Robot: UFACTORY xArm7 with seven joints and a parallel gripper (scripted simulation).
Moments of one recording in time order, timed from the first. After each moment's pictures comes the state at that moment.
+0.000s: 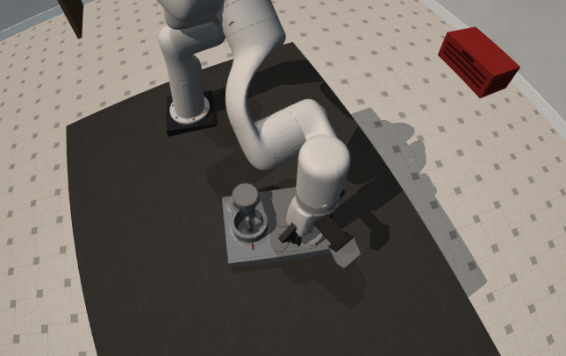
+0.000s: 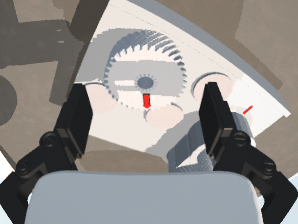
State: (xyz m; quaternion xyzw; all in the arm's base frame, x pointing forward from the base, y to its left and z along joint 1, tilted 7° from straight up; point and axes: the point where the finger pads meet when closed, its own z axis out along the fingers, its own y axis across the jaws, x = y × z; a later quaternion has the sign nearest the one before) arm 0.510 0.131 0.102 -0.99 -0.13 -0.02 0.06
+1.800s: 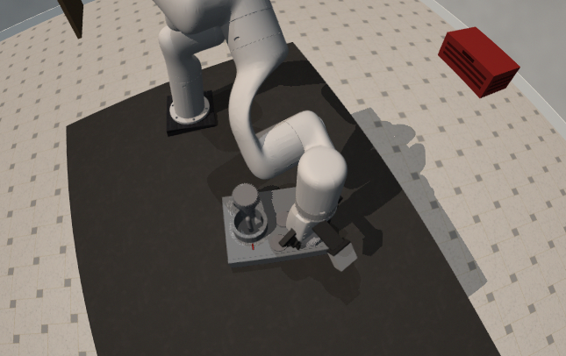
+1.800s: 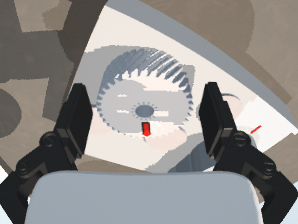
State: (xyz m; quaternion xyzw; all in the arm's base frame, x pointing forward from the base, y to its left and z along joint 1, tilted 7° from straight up) arm 0.511 0.135 0.074 -0.99 -0.13 -0.02 0.06
